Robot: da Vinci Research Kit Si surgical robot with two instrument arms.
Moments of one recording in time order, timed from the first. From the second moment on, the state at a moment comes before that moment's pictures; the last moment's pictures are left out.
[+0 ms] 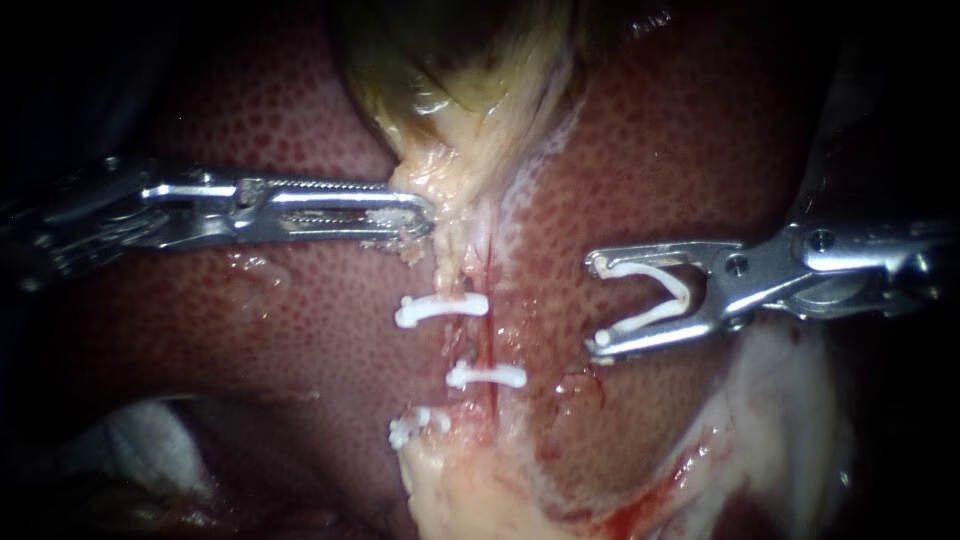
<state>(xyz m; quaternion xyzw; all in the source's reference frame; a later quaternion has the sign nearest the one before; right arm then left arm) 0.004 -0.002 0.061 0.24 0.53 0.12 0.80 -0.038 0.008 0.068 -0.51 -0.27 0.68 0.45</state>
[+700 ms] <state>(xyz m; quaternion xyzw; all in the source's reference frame) 0.004 -0.002 0.061 0.24 0.53 0.12 0.80 -0.031 0.011 0.063 -0.53 -0.26 0.66 0.46</state>
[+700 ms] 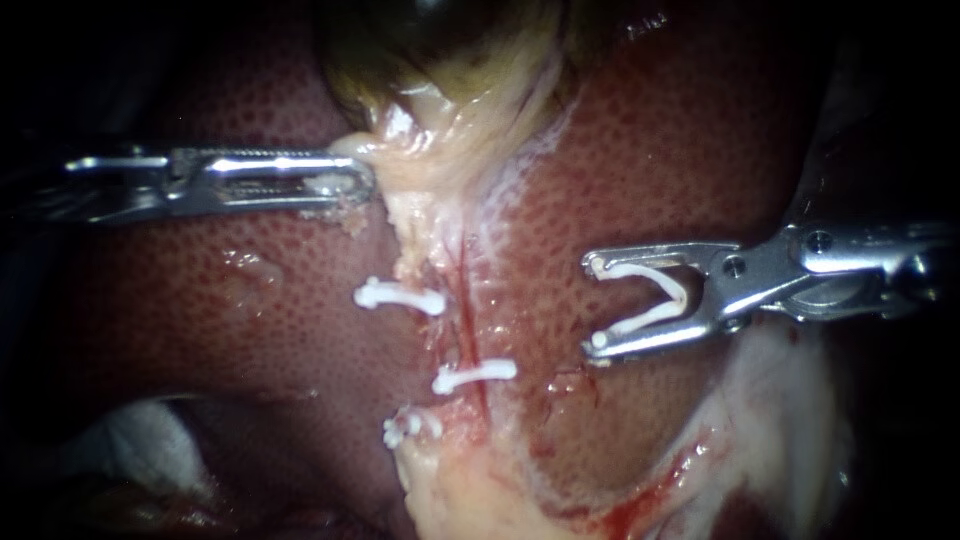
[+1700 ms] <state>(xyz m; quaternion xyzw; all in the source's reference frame) 0.013 -0.006 0.072 0.27 0.51 0.15 0.81 -0.030 0.012 0.062 -0.54 -0.25 0.66 0.46</state>
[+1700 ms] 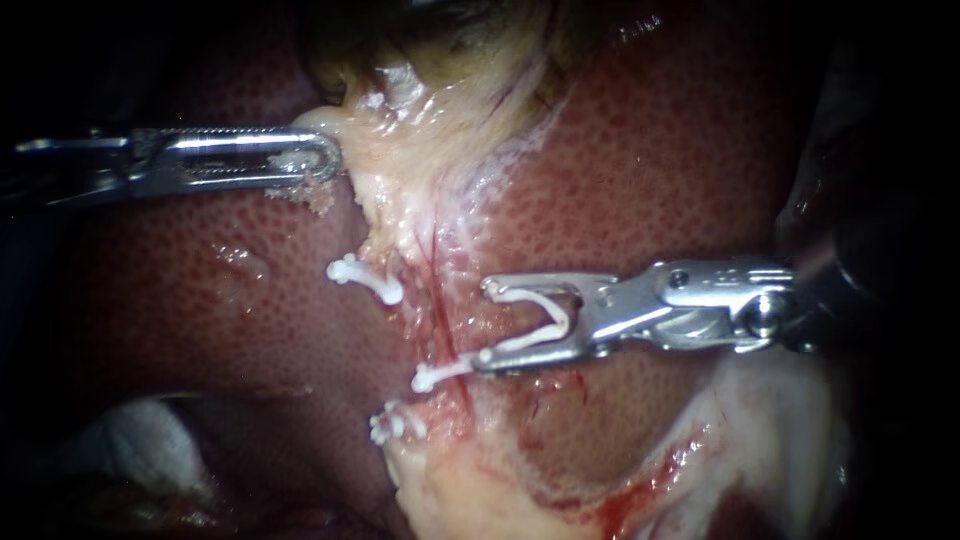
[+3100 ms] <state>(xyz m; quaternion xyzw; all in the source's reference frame) 0.018 -0.009 0.077 0.41 0.49 0.22 0.74 -0.031 0.011 0.062 -0.54 -0.24 0.66 0.47</state>
